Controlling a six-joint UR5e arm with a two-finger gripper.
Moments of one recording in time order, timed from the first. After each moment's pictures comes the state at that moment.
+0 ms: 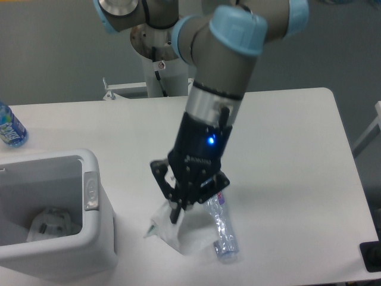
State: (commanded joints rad) arm 2.41 -1.85 -1.31 -0.91 0.92 0.08
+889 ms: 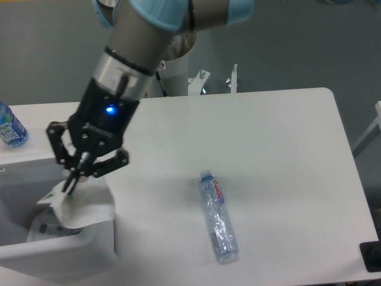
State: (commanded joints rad) arm 2.18 -1.85 -1.38 -0.88 0.90 0.09
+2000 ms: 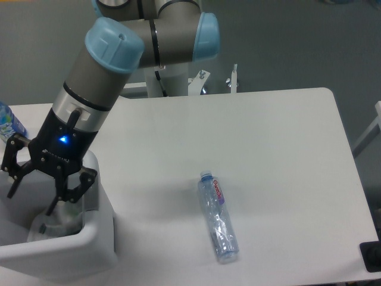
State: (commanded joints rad) arm 2.21 -1.87 -1.36 -0.82 0.91 0.12
